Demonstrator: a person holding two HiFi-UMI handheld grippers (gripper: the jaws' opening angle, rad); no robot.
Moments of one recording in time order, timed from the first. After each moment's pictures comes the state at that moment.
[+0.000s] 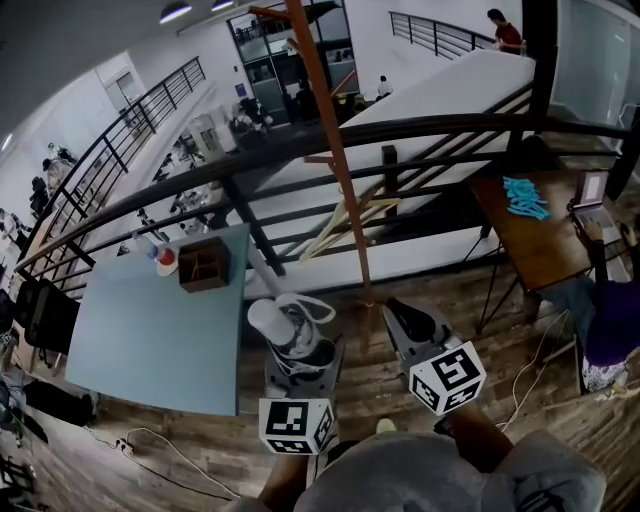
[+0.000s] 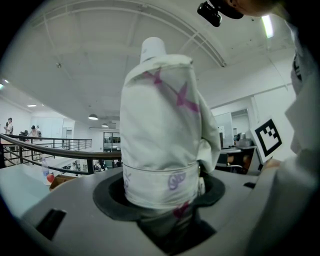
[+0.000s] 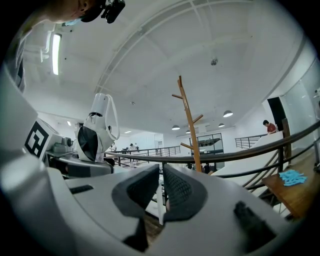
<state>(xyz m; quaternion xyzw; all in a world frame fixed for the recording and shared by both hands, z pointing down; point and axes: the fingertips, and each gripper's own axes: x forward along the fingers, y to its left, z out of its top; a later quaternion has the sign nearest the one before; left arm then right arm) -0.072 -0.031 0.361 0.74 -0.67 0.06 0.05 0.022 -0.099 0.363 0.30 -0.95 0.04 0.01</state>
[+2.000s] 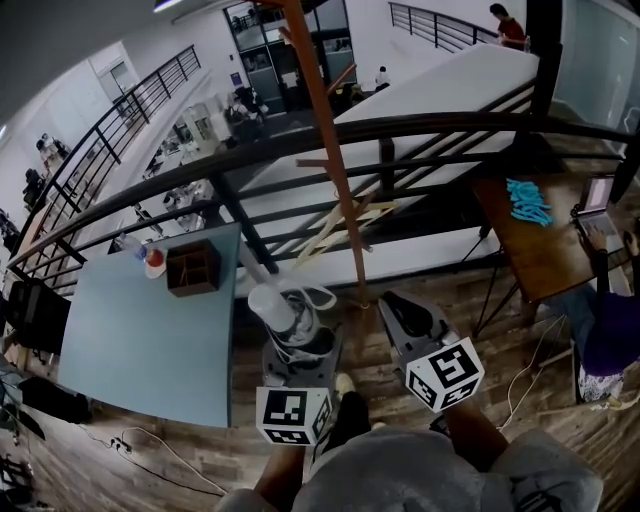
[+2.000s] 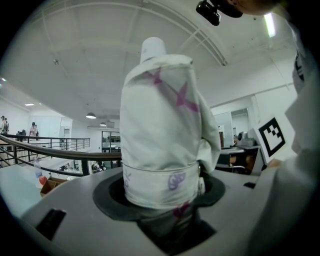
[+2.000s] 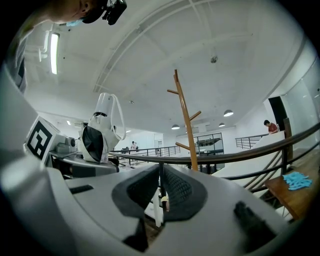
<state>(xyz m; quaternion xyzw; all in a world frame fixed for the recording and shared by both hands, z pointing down) -0.084 -0.106 0.370 0.74 -0.66 0.06 0.05 0.005 -0.163 0.370 0.30 -0.95 0.04 0.01</state>
